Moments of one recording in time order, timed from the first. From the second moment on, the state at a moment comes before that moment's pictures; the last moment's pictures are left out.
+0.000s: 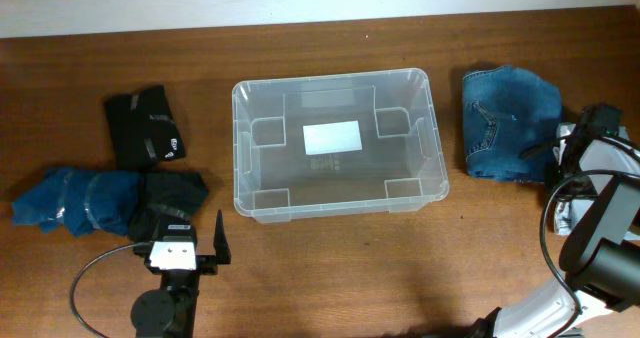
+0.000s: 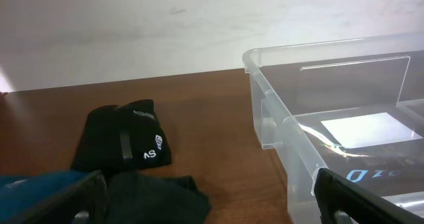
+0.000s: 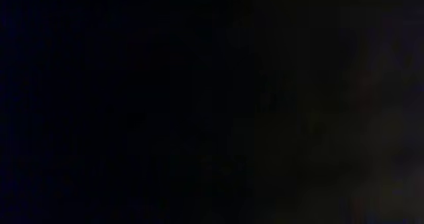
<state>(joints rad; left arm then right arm) -0.04 0.01 0.03 -0.12 0.00 0.07 -0.56 1.91 1.18 -0.64 0.35 -0.37</state>
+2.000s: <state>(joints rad) -0.04 0.01 0.03 -0.12 0.00 0.07 0.29 1.91 2.43 -1.53 -0.67 0.45</state>
